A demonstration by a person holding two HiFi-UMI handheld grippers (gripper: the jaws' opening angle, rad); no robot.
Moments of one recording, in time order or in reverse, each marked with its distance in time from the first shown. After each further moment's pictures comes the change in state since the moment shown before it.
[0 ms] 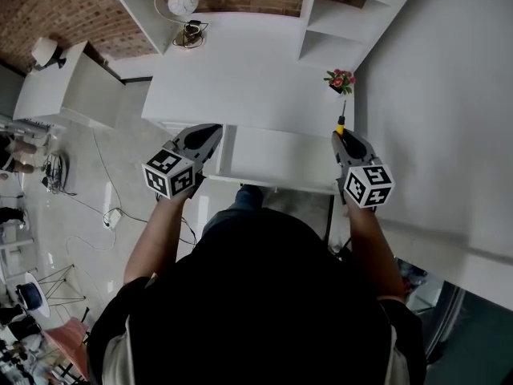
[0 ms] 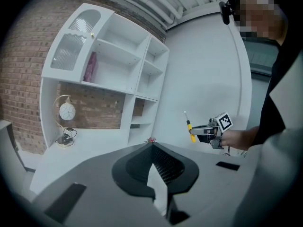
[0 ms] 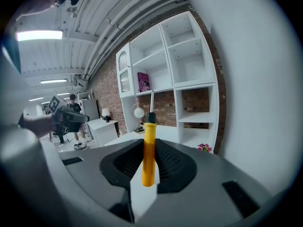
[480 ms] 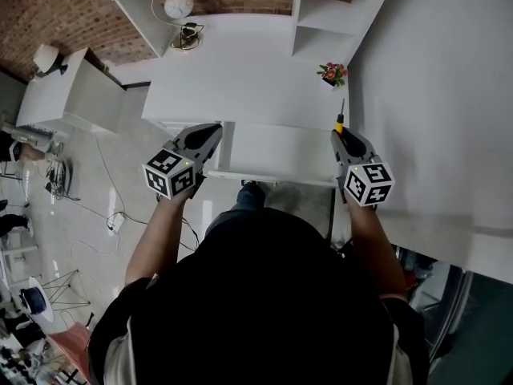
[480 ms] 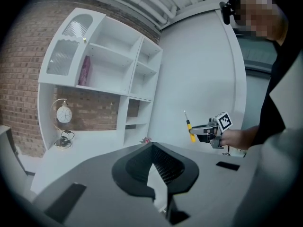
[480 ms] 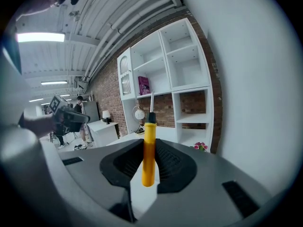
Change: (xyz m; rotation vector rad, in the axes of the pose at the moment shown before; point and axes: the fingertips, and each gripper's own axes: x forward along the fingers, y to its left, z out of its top) left arm -0.015 -0.044 -0.001 0.036 -0.001 -0.013; right arm -0.047 0.005 -0.009 0.004 -0.031 -0.006
